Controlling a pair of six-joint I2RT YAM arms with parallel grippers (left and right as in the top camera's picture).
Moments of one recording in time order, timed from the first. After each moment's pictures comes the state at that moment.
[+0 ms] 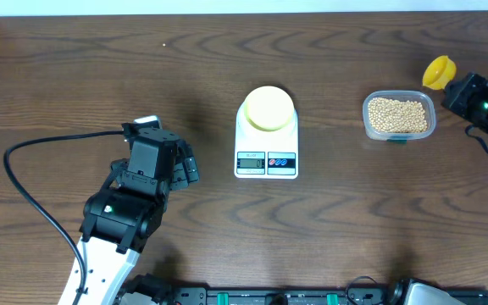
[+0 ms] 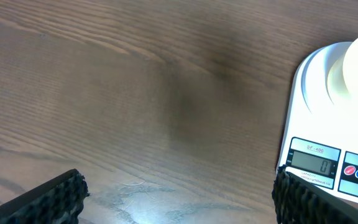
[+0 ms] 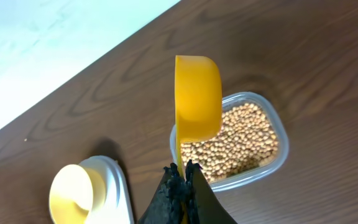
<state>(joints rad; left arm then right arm) -0.32 0.99 0.95 -0.90 -0.32 -0.45 -0.30 1.35 1.35 -0.78 -0.34 0.31</state>
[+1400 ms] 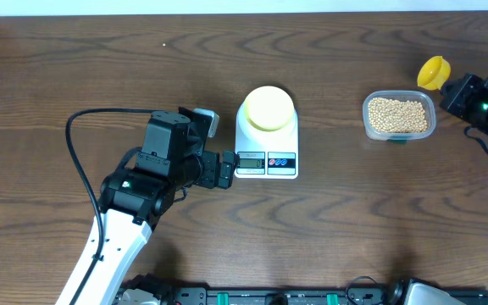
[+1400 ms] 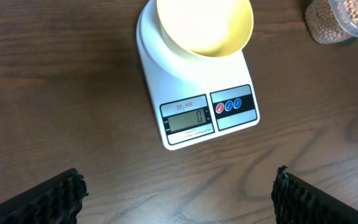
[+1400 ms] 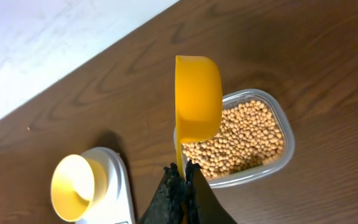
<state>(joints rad) -0.33 1.12 0.95 -0.74 0.22 -0.14 -0.30 1.35 1.35 -0.79 -0.37 0.28</state>
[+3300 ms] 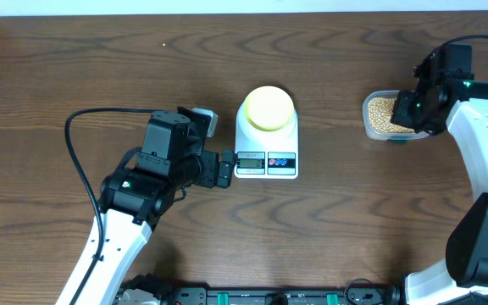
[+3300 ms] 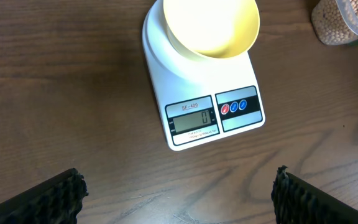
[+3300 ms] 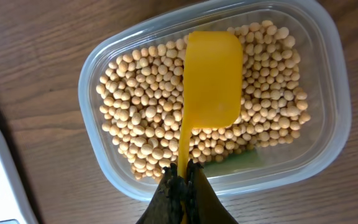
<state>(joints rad) -0.33 1.12 0.95 -0.74 0.20 -0.14 -0.11 1.73 1.34 -0.83 -0.12 0.18</state>
